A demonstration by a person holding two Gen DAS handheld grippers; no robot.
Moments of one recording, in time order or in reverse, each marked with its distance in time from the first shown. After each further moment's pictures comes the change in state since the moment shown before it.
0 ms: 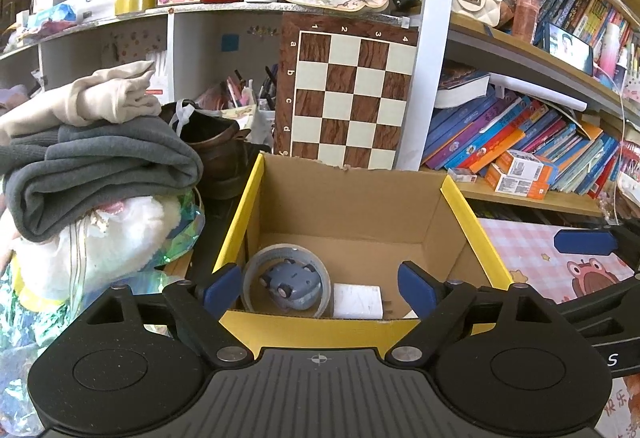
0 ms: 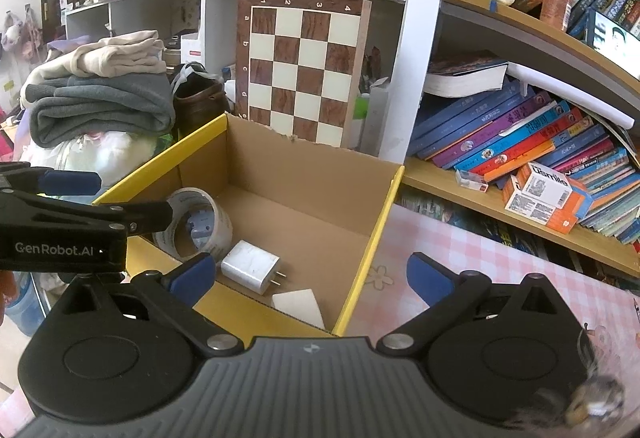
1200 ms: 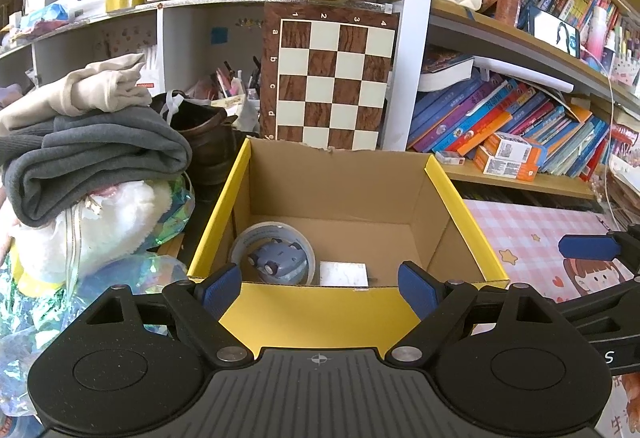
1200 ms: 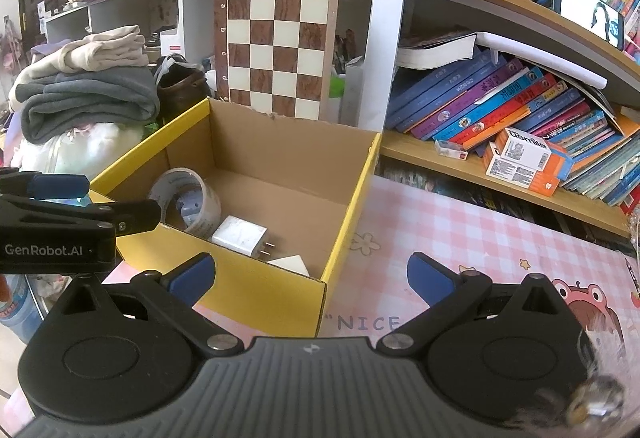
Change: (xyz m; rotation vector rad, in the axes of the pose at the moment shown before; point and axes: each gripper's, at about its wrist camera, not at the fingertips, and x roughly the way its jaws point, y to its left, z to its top) left arm -0.009 -0.013 -0.013 0.025 0.029 -0.013; right arm -0.014 -0.004 -0.023 0.068 0.028 -0.043
